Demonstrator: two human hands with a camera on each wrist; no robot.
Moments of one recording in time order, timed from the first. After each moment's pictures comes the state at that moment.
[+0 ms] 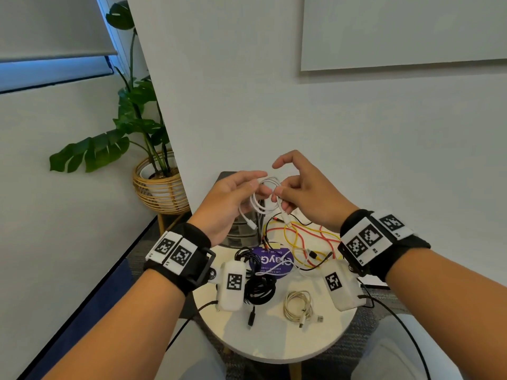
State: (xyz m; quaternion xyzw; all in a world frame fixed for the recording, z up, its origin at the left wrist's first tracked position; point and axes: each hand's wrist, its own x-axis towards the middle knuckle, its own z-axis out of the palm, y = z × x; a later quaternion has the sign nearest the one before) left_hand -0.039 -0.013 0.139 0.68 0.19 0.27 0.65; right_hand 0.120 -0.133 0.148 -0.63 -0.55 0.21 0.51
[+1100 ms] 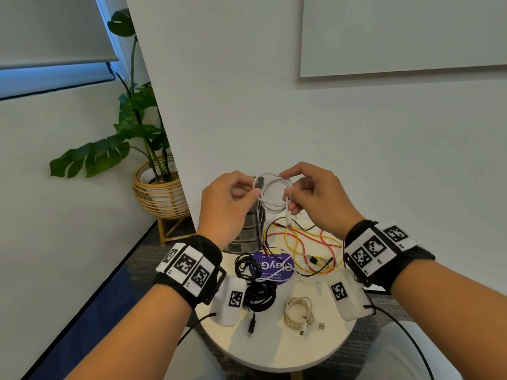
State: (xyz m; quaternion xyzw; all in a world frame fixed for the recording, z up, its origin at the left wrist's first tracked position) left_hand -0.035 -0.020 0.137 0.79 0.23 0.43 0.37; right_hand 0.131 -0.137 0.139 -0.64 -0.51 0.13 0.56
